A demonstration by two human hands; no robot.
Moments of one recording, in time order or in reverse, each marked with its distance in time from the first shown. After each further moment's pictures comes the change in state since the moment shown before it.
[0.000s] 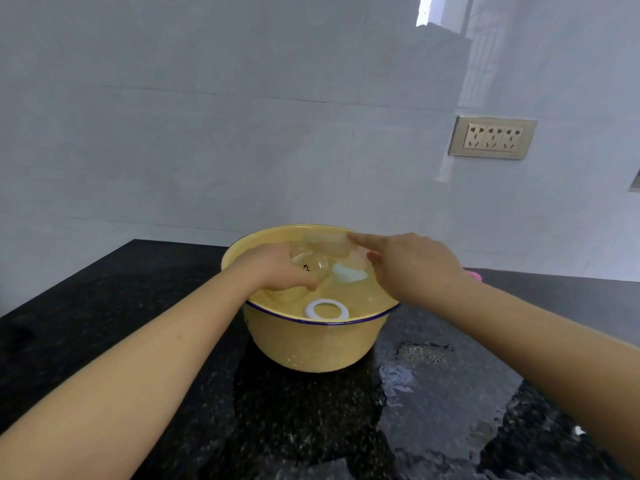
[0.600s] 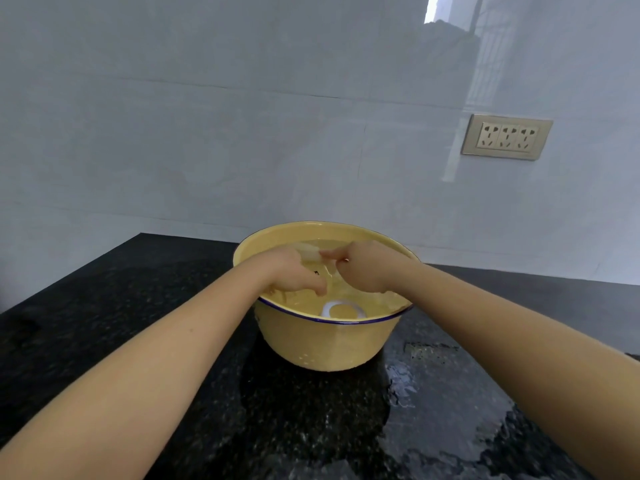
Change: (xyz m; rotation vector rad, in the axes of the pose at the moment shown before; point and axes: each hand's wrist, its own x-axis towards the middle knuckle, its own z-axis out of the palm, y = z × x) left_hand -0.001 -0.004 0.000 -0.053 -0.144 -0.001; right_hand 0.042 -0.040 0.020 0.246 -0.410 -0.077
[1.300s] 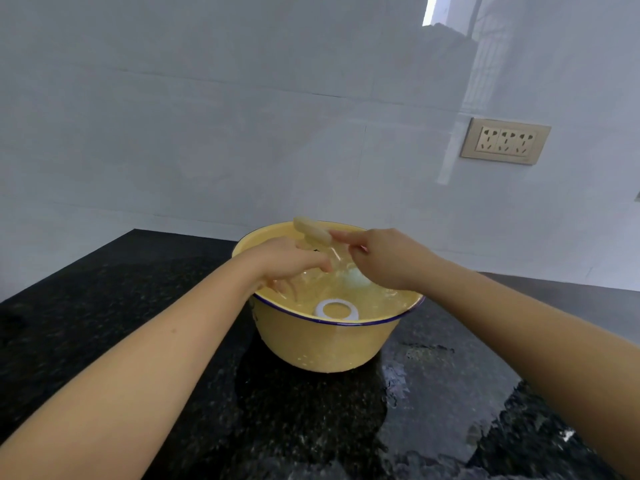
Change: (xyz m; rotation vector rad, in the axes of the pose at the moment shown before) left_hand -0.004 -0.004 -0.004 -0.452 0.041 0.063; right_hand -0.019 0.009 -0.014 0.005 0.220 -0.016
